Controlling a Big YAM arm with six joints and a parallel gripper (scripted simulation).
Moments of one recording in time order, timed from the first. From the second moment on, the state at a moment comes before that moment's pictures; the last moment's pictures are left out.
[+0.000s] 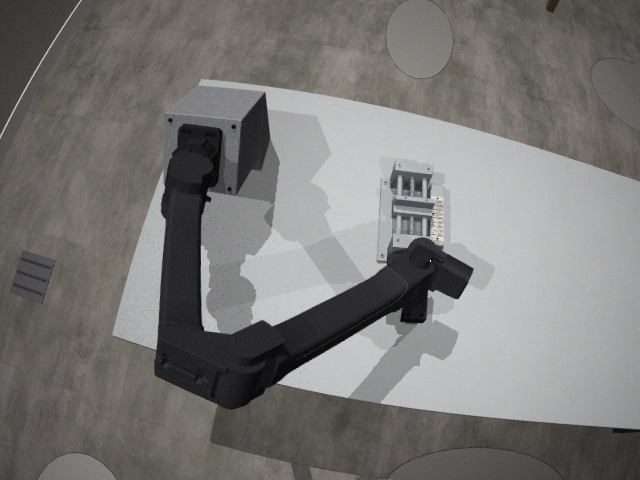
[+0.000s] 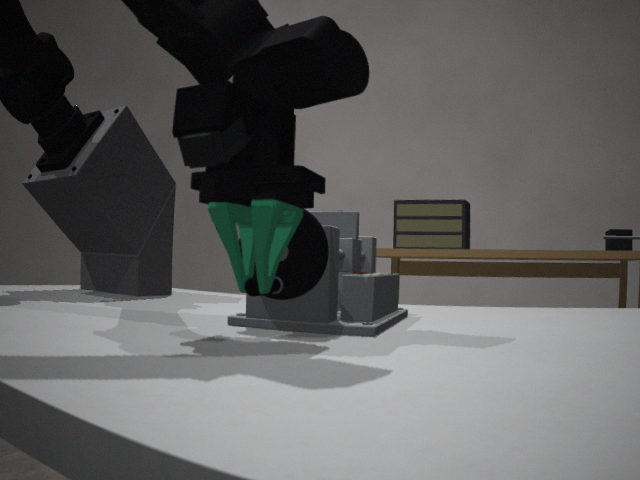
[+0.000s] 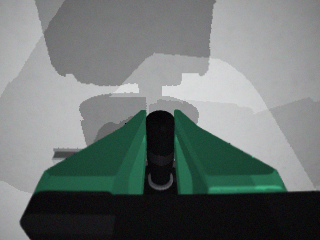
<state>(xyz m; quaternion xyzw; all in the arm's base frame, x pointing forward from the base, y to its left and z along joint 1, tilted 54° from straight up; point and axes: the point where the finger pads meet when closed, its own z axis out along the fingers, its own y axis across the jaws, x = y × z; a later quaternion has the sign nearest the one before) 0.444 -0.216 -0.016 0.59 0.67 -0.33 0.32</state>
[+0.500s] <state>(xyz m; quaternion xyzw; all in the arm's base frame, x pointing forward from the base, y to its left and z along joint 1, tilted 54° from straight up) 0.450 -0.216 -0.016 0.59 0.67 -0.34 0.31</state>
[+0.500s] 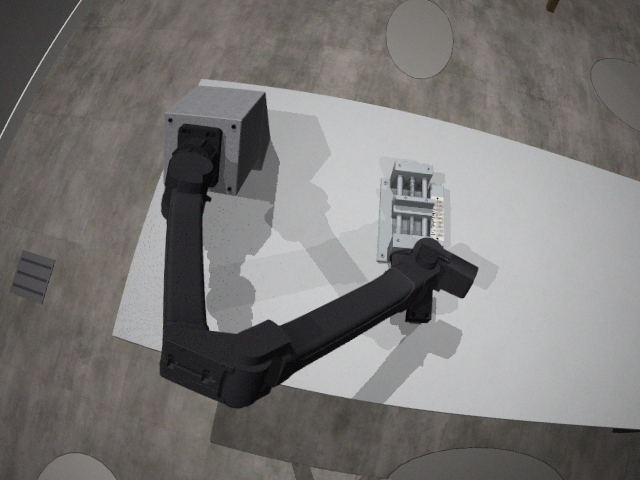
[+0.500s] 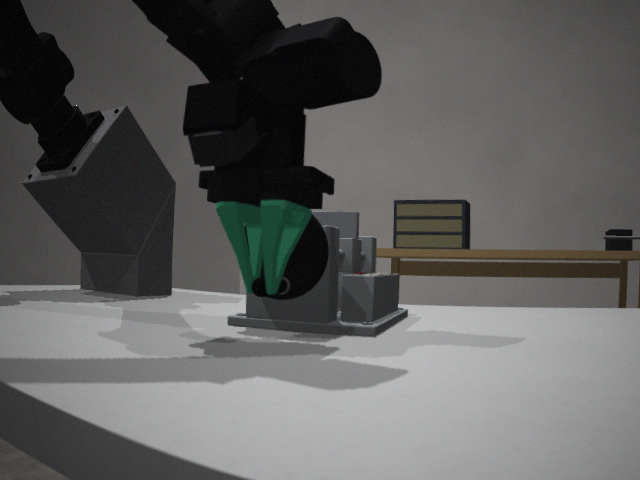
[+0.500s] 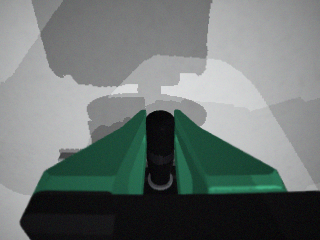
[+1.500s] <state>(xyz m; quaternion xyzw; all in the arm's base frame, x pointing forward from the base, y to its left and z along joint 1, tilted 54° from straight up) 0.463 -0.211 -0.015 0.59 0.66 -0.34 0.31</state>
